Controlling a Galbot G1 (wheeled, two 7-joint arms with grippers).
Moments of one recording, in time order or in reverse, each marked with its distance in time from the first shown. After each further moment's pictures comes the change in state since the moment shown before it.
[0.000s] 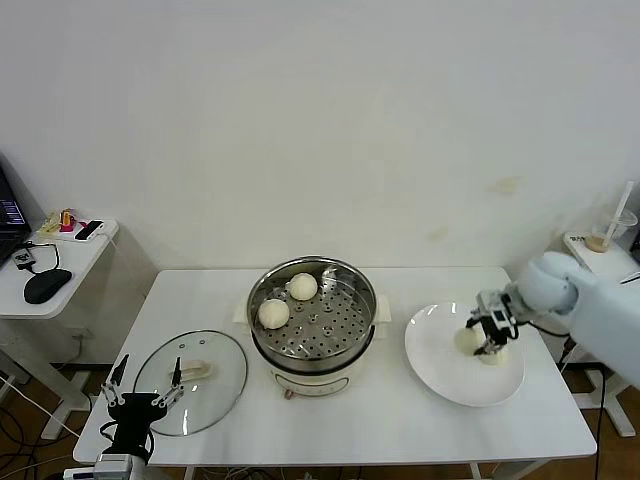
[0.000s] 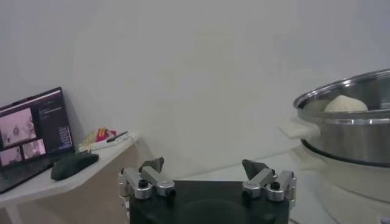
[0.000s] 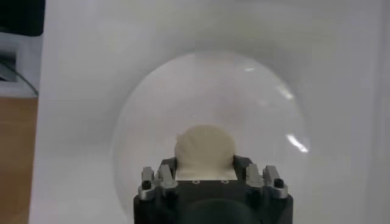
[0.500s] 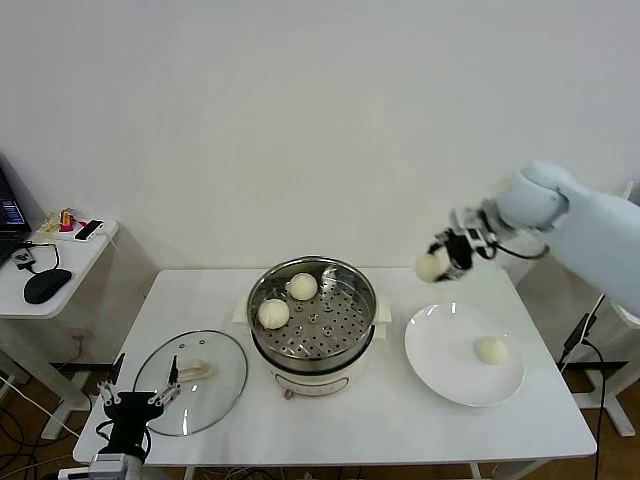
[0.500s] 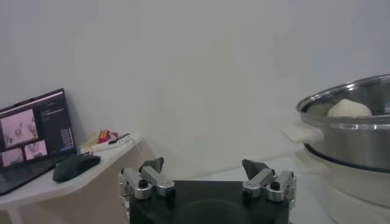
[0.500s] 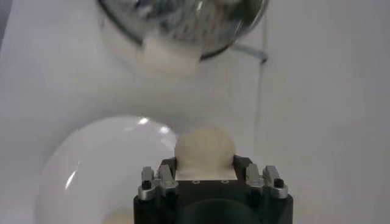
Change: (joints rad) left arm 0.006 -0.004 -0.020 -0.012 -0.008 -0.001 0.000; right arm 0.374 0.228 -0.201 -0.005 0.171 -0.017 0.034
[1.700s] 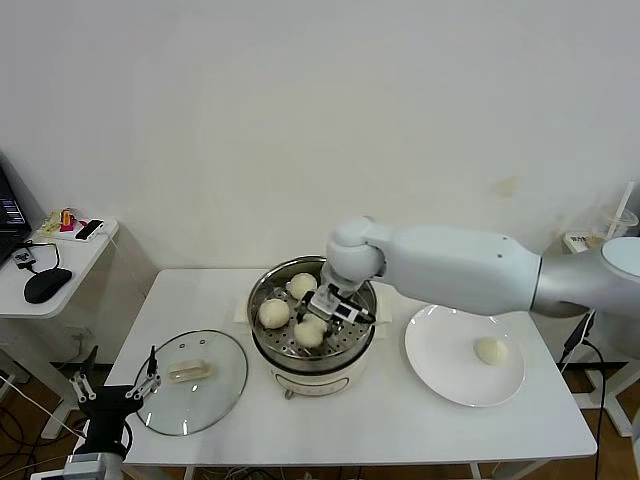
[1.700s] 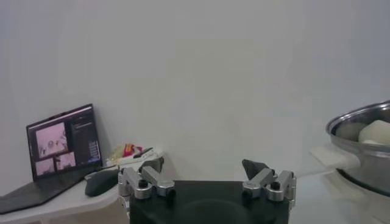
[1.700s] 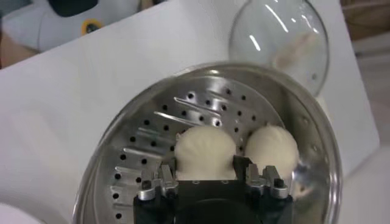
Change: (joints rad) left arm 0.011 -0.030 -0.066 -0.062 -0.006 0.003 0.000; right arm -0.025 0.389 -0.277 0.012 -0.171 0.391 0.071
